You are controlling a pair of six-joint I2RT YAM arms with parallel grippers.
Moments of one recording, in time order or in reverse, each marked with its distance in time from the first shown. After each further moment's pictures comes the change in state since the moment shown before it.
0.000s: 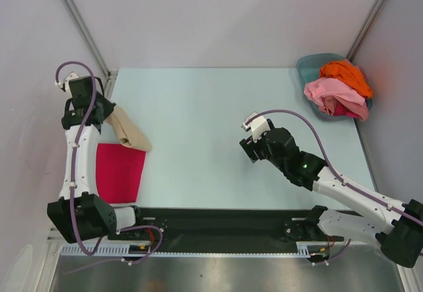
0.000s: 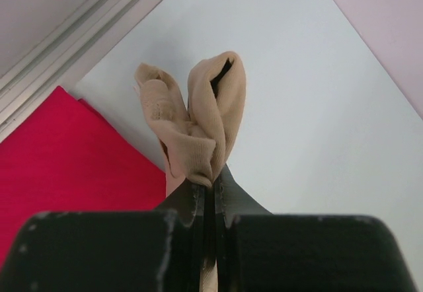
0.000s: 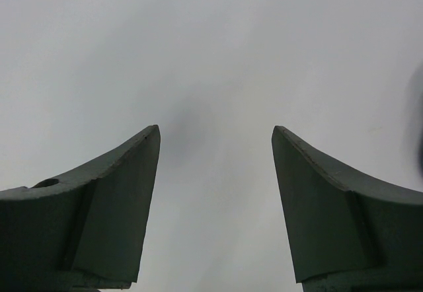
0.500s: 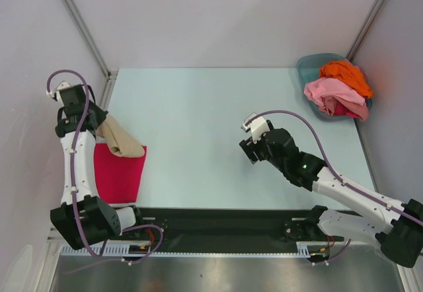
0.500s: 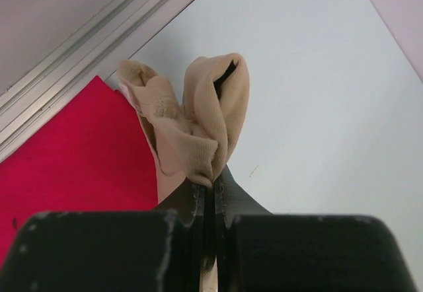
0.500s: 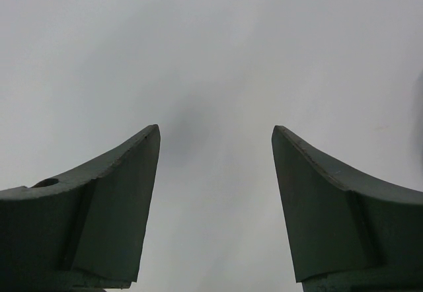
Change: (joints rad) left arm 0.113 -0.047 -0.066 -0.004 0.042 0.045; right arm 0.000 0.001 -0.011 0.003 -0.012 0.007
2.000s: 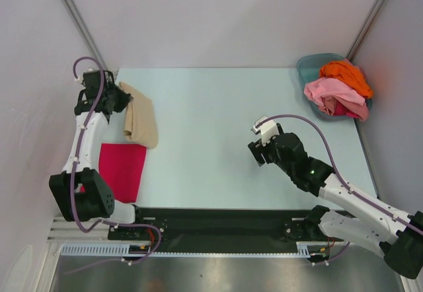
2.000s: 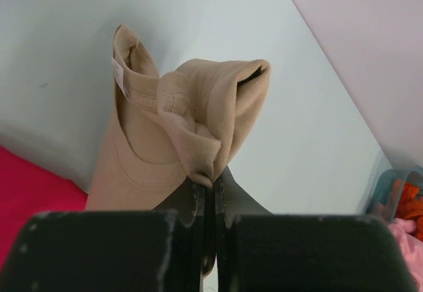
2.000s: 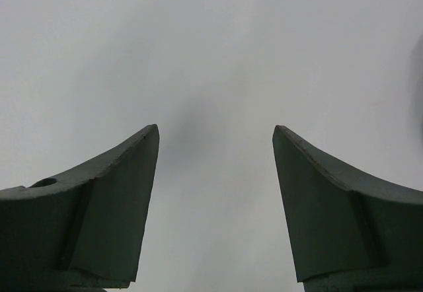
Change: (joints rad) left arm -0.172 0.209 0.094 0.130 0.192 -0.229; right arm -0.060 -0.100 -0.087 -0.002 -0.009 0.011
